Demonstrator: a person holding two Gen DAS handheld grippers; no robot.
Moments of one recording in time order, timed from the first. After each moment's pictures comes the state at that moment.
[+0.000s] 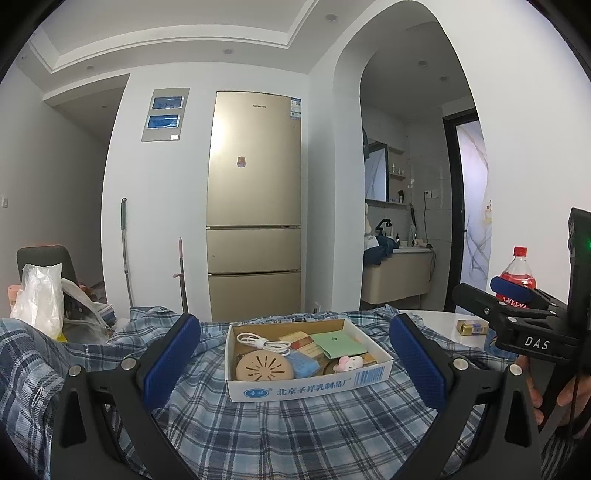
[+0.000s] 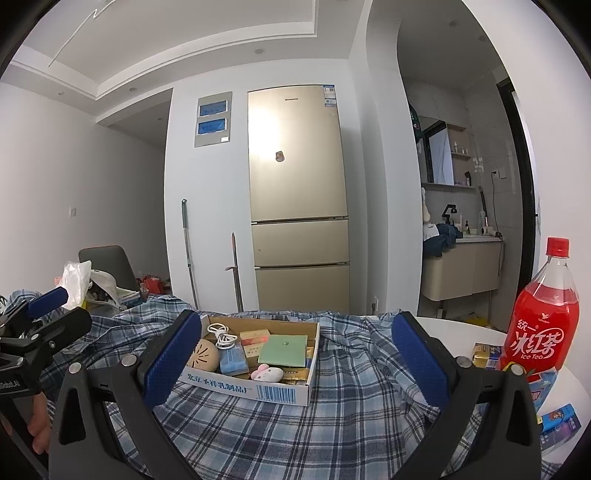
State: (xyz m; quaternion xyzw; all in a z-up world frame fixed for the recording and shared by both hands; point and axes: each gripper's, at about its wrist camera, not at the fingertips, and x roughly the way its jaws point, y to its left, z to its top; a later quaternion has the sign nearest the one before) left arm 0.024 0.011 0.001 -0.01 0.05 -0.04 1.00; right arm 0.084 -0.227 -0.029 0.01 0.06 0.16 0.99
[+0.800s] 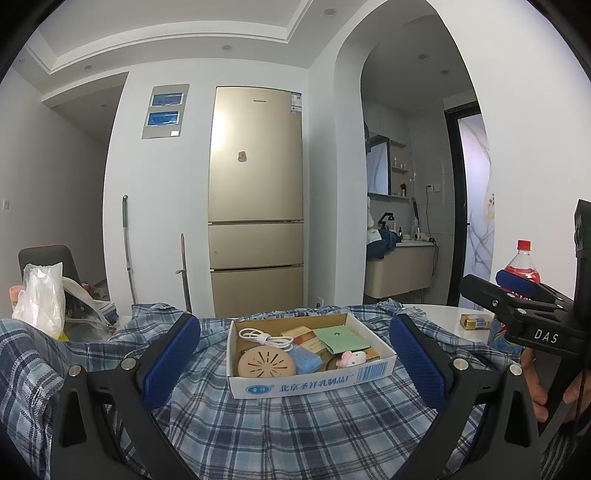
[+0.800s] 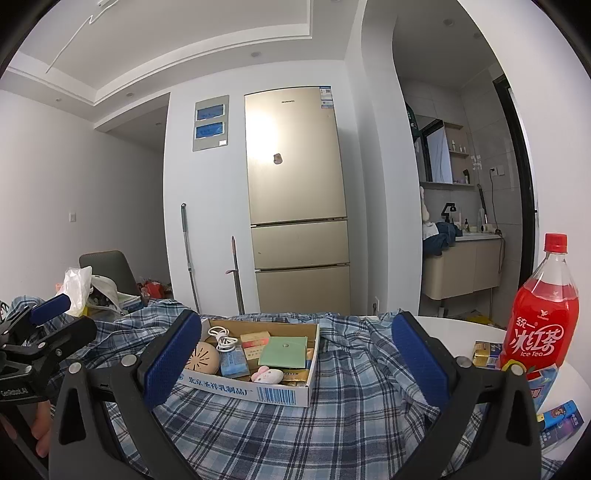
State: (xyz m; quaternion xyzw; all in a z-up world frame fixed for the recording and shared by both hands) left arm 0.029 0.008 -0.005 0.00 0.06 -0.04 1.00; right arm 0.081 -0.231 -0.026 0.02 0.05 0.16 0.99
